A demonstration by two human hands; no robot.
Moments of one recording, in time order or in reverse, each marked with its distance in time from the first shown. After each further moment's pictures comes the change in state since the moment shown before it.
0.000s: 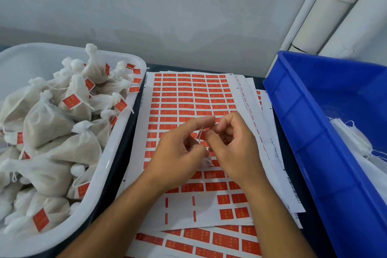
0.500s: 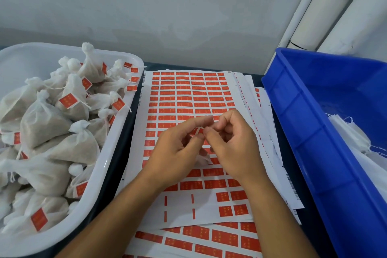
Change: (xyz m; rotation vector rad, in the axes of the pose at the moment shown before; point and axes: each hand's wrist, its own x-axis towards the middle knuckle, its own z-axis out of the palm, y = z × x) left_hand 0.002 -0.003 0.000 -0.019 0.009 -0.023; right_hand 0.000 -0.003 -0.003 0.019 -0.017 0.012
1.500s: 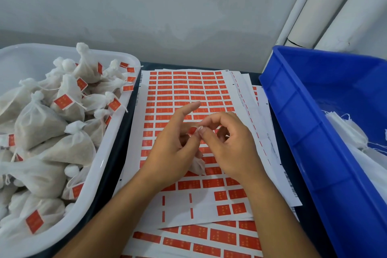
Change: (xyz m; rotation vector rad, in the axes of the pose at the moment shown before) left_hand 0.000 0.003 0.000 -0.025 0.023 -0.012; right_hand 0.001 -0.003 -0.001 -0.090 -0.060 -0.041
